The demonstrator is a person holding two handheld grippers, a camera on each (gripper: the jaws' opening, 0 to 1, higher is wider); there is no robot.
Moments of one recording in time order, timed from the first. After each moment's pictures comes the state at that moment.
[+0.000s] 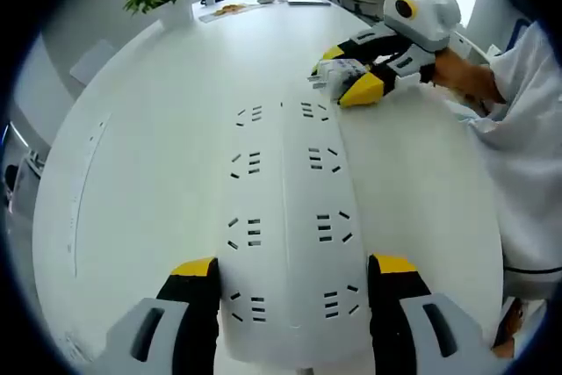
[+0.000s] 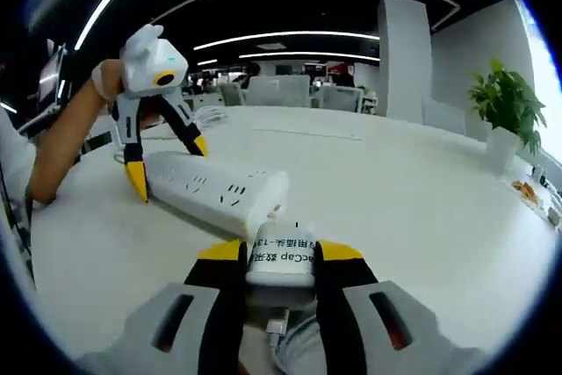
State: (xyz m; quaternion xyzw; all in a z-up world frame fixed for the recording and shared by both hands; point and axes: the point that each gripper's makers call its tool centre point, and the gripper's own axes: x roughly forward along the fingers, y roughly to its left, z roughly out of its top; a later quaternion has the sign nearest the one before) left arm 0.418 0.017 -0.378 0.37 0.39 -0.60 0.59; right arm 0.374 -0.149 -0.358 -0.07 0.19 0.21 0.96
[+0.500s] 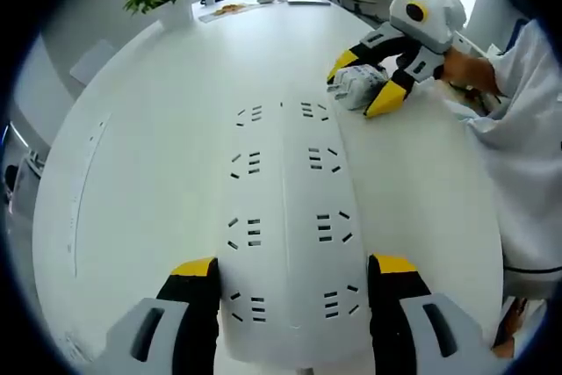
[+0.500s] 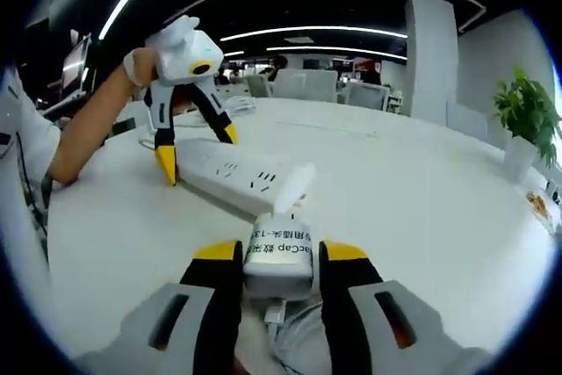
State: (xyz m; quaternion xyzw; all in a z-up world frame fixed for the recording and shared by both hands) left arm 0.418 0.017 -0.378 0.37 0.39 -0.60 0.59; right arm 0.359 -0.142 -0.361 -0.08 0.19 0.24 0.95
